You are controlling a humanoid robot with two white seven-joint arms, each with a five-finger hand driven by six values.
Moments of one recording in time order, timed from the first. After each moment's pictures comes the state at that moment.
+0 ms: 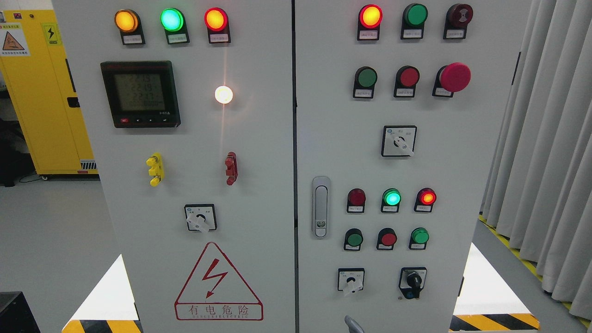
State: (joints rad) left arm 0.06 -0.10 -0.10 -0.13 0.08 -0.05 -0.06; right arm 0.19 0.13 0.29 -1.85 0.23 -0.31 -0.06
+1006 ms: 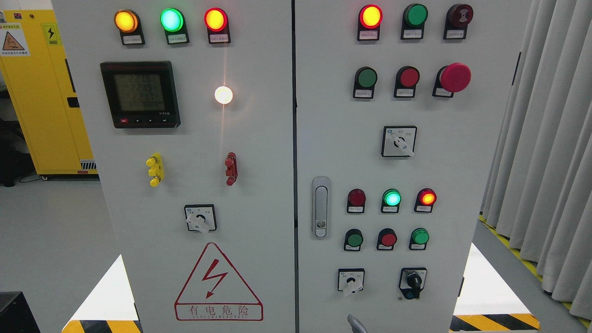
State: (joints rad) left arm 0.06 -0.10 -0.10 -0.13 0.08 -0.05 -0.06; right arm 0.19 0.13 0.27 -1.85 0.30 -0.32 -0.06
